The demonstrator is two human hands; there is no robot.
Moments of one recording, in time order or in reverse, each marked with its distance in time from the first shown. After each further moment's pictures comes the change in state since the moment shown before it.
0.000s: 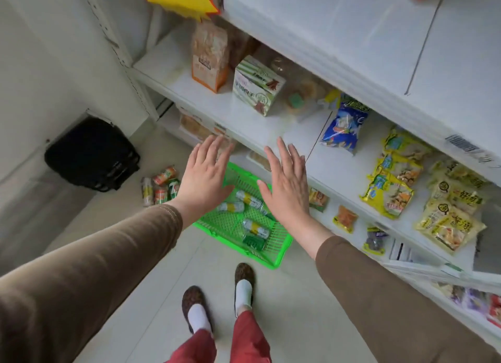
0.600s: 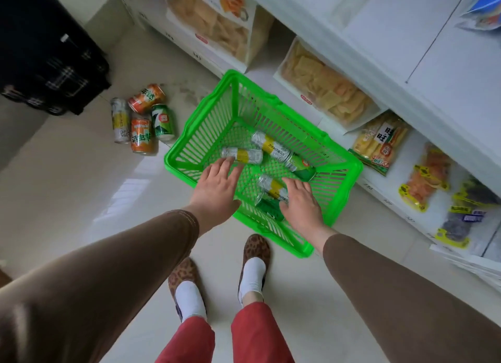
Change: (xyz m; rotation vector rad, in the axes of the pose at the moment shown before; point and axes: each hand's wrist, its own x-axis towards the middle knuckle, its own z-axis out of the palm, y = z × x) left_hand -0.059 -0.010 0.376 -0.059 -0.491 -0.130; right_hand -0.091 0.130 0.394 0.137 -0.588 0.142
